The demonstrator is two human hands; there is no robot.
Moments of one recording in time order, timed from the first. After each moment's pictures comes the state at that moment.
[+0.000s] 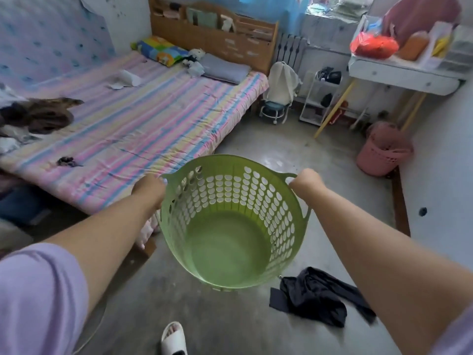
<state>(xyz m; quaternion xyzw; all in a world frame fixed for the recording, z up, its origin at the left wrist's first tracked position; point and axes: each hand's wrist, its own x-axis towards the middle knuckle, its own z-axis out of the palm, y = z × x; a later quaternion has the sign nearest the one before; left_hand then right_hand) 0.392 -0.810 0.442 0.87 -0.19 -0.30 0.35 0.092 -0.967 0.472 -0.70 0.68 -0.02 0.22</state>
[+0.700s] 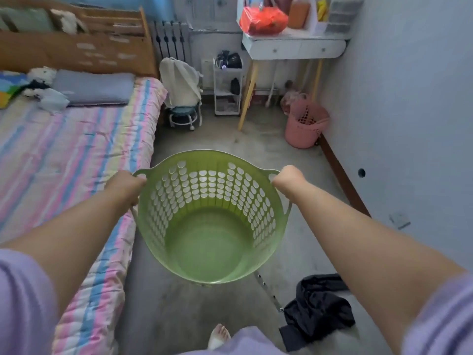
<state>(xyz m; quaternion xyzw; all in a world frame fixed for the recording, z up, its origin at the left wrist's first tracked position) 0.463 -1.298 0.465 0.79 -0.45 -0.35 0.23 0.126 -1.293 0.471 -0.49 0.82 -0.07 0.28</state>
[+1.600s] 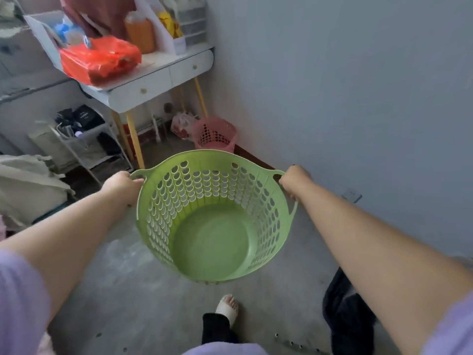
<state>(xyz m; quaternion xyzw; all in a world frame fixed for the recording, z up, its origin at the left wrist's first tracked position) 0.221 -1.890 0.474 0.58 -0.75 -0.31 0.06 -0.043 -1.647 0.472 -0.15 0.94 -0.18 0.23</state>
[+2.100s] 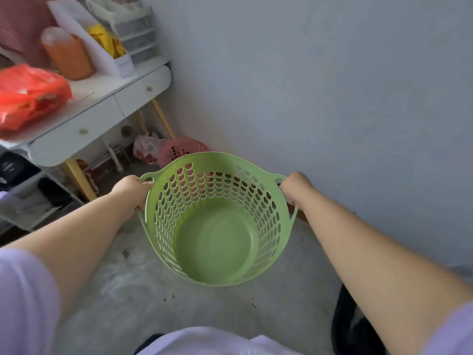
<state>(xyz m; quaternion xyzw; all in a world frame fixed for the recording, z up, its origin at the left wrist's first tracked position) -0.036 -2.044 0.445 0.52 -0.73 -0.44 0.04 -0.250 -1.755 0.443 0.02 0.93 -0.30 0.22</state>
